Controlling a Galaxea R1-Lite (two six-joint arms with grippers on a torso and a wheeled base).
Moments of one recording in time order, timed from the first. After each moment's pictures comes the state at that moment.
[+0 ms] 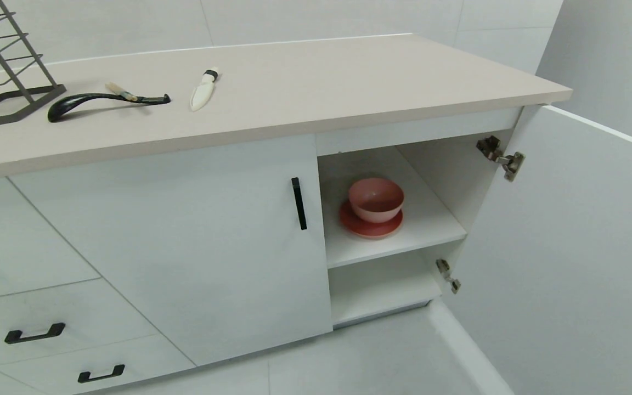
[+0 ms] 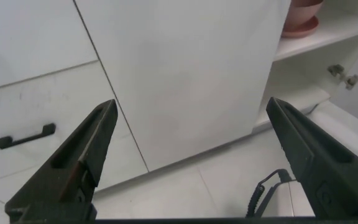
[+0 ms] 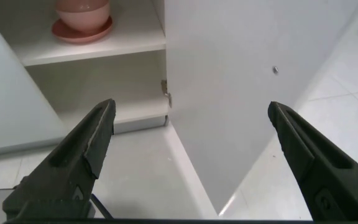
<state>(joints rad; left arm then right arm) 0.00 0.00 0.00 -0.04 -0.10 0.08 0.00 0.00 0.00 0.00 0.00 -0.03</state>
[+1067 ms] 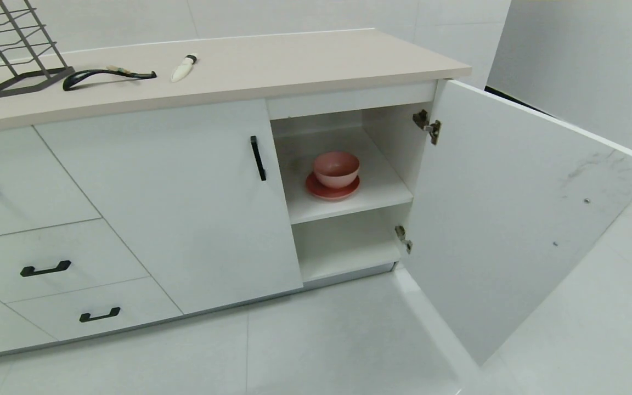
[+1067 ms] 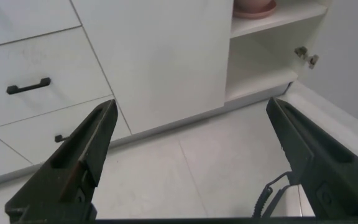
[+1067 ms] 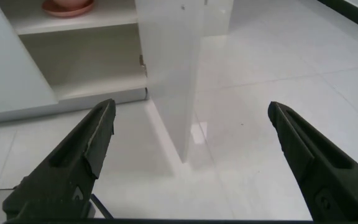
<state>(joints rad) 0.00 0.00 0.00 -0.04 -0.06 0.09 0.00 0.00 0.00 0.00 0.00 -0.03</state>
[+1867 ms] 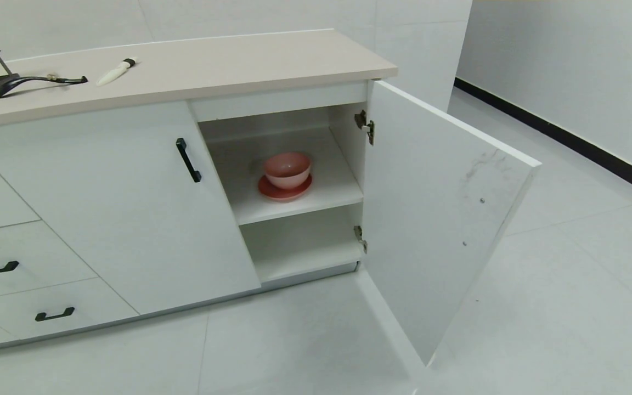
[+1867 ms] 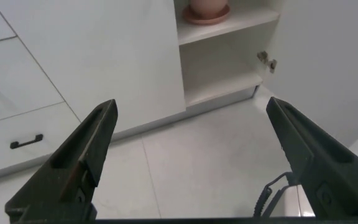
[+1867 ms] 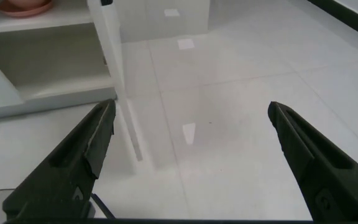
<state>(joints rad) 0.00 0.00 0.00 -0.04 -0.06 0.08 0.00 0.00 0.00 0.00 0.00 -0.03</state>
